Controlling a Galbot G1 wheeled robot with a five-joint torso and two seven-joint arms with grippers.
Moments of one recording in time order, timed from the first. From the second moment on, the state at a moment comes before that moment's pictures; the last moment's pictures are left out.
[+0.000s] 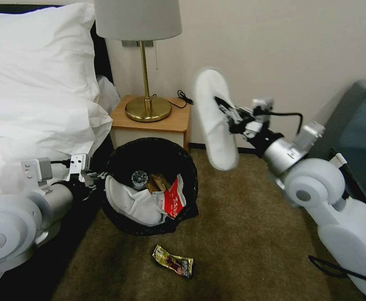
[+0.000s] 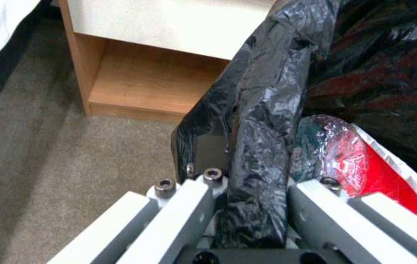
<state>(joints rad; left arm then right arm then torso) 1.22 -0.64 -0.67 -2.42 -1.67 0.74 -0.72 -0.59 0.88 0.05 2.12 1.02 -0.25 0.04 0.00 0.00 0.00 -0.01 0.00</state>
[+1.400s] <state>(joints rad) 1.20 -0.64 -0.66 -2.40 -1.76 0.74 -0.75 -0.45 1.12 -0.34 1.91 0.91 -0.18 0.03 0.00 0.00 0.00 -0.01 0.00</state>
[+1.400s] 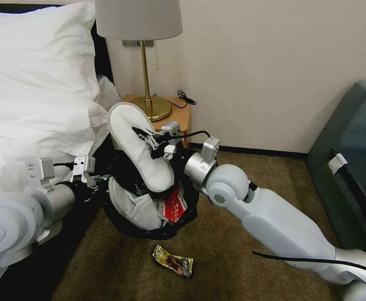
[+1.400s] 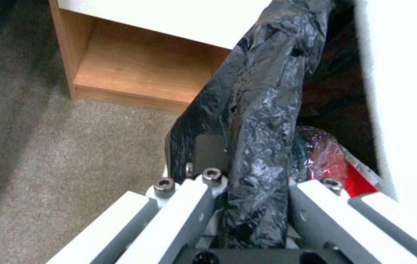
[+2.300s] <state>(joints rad) 1.19 -0.64 -0.68 -2.37 -1.76 0.74 -0.73 -0.47 1.07 -0.34 1.95 0.90 -0.19 0.06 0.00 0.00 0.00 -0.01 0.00</state>
